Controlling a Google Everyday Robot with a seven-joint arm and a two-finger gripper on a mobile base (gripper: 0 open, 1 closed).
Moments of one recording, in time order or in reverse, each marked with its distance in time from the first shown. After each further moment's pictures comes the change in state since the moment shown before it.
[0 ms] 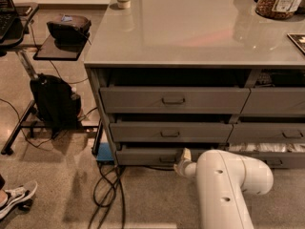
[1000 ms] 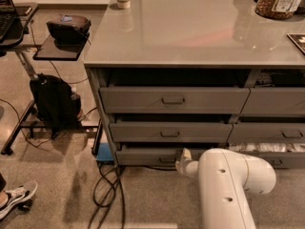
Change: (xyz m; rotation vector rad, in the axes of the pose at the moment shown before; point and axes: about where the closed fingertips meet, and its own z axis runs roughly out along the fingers) arm -0.003 -0.005 -0.008 -0.012 0.000 -0.006
